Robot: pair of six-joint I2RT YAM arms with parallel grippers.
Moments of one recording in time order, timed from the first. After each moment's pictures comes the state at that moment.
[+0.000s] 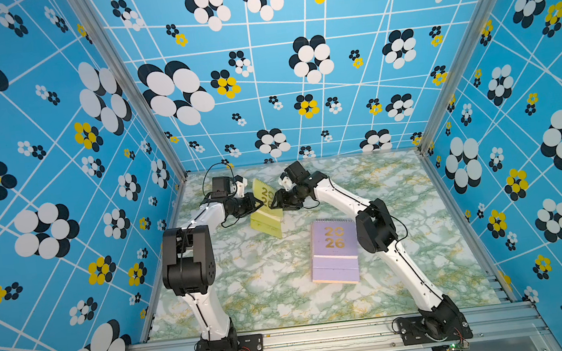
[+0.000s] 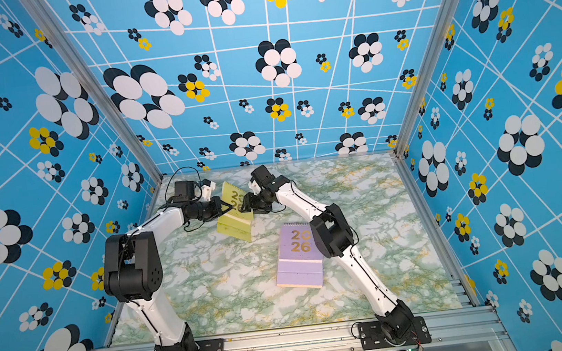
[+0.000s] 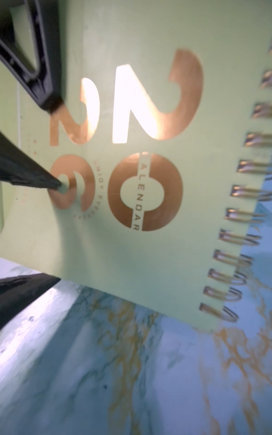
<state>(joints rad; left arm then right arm) -0.03 1.87 1.26 -0.30 0.67 -0.31 0.63 2.65 2.45 -0.76 -0.48 0.58</state>
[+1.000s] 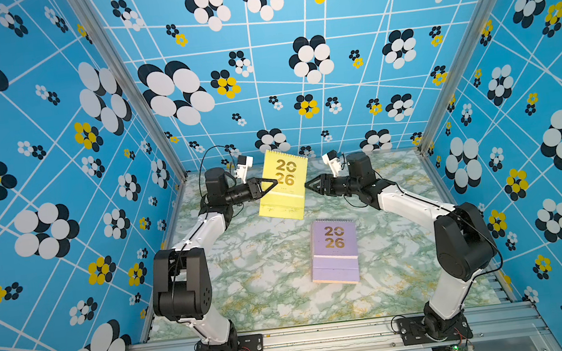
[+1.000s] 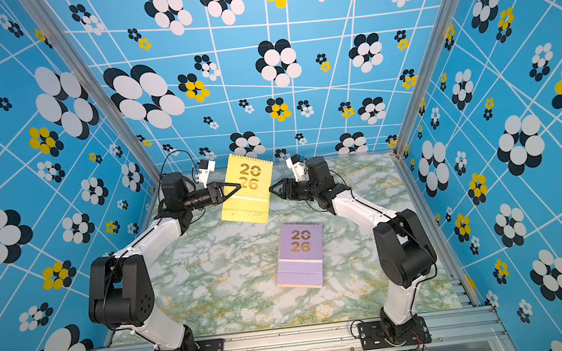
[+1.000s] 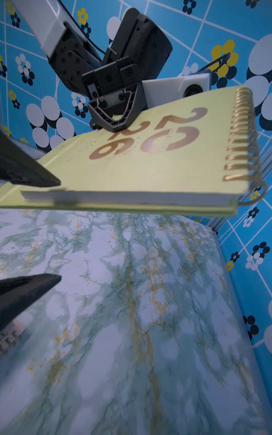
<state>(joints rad) -0.07 1.66 1.10 0.40 1.13 -0.75 0.43 1.78 1.29 0.09 -0.65 0.62</state>
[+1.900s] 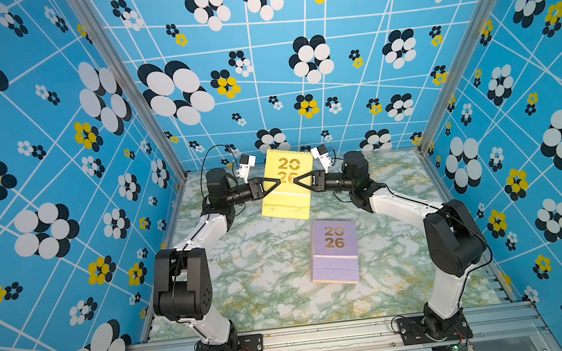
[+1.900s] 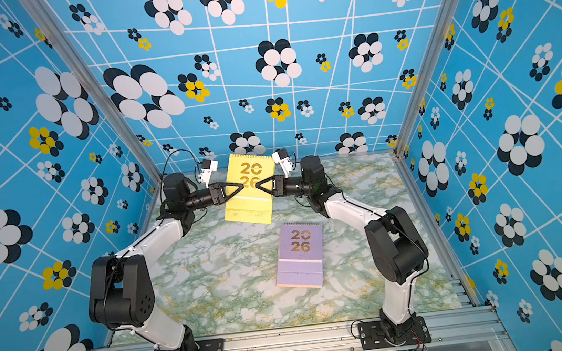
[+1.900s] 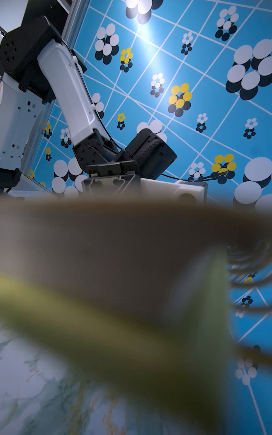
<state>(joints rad) -0.10 1.65 1.11 0.33 1.14 -0.69 0.49 1.82 1.32 0.38 -0.80 0.77</state>
